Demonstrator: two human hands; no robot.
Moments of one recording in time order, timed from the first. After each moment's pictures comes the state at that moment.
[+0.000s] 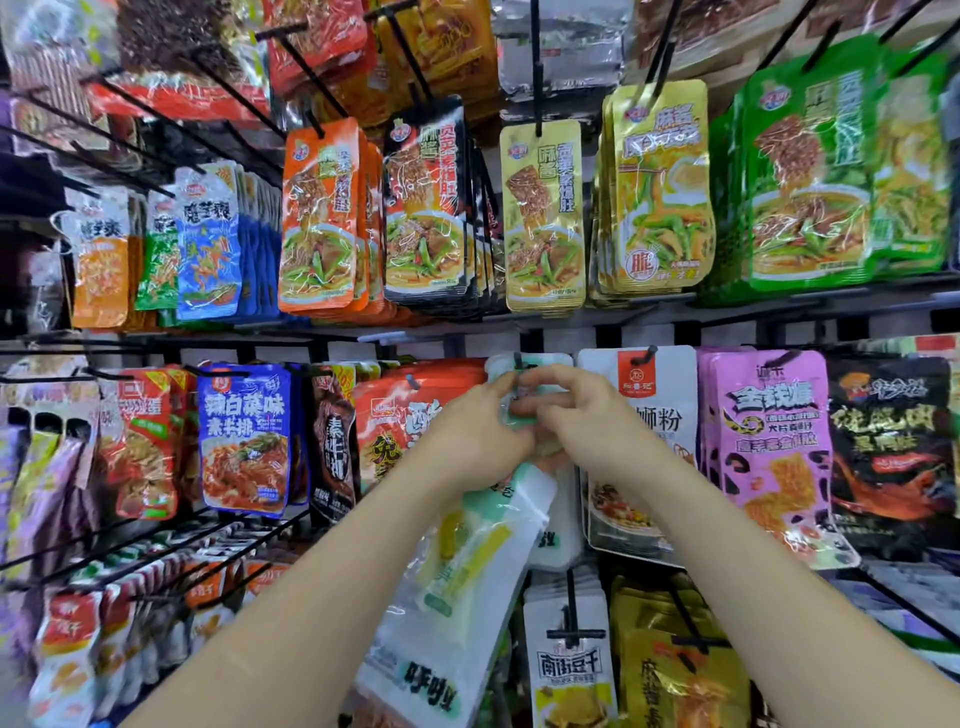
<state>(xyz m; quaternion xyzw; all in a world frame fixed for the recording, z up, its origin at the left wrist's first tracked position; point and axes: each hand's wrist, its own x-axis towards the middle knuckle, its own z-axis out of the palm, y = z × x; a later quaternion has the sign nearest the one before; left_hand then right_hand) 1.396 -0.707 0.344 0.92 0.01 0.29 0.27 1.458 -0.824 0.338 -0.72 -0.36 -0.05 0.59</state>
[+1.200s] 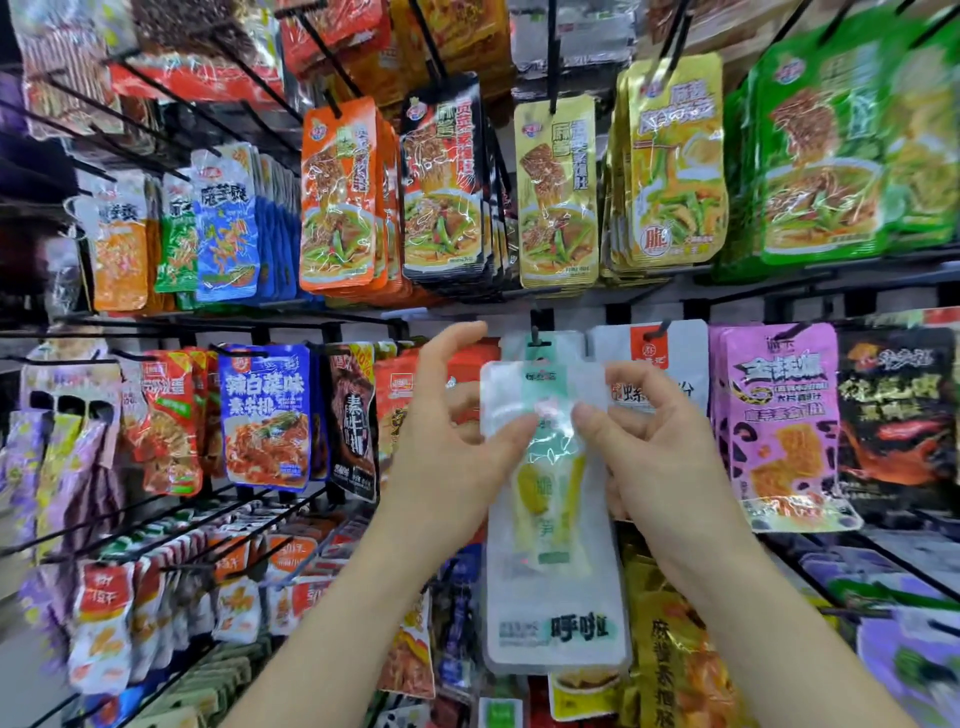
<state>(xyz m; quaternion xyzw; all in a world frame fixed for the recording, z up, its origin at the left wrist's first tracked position) 1.322 -0.718 0.310 0.73 -0.13 0.42 0.53 1.382 -0.856 0.301 -0.56 -0.34 -0.10 0.75</state>
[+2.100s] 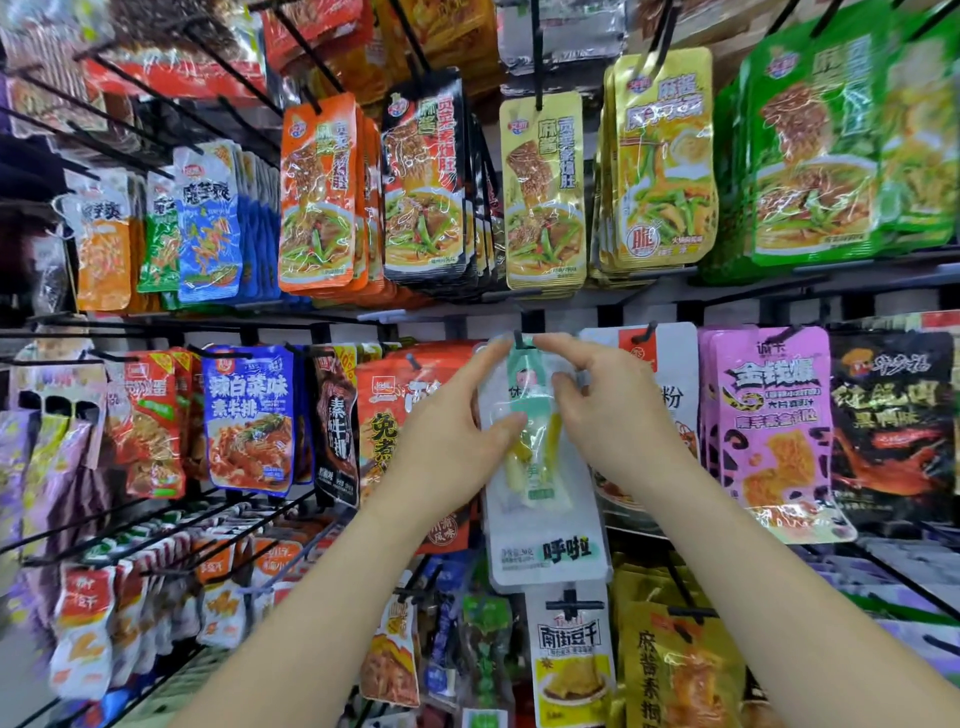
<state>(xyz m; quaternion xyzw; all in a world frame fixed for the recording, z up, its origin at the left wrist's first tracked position) 1.365 -0.704 0.320 0.86 -0.04 0.42 0.30 1.438 -0.840 0.333 -0.76 -0.37 -0.32 0.43</state>
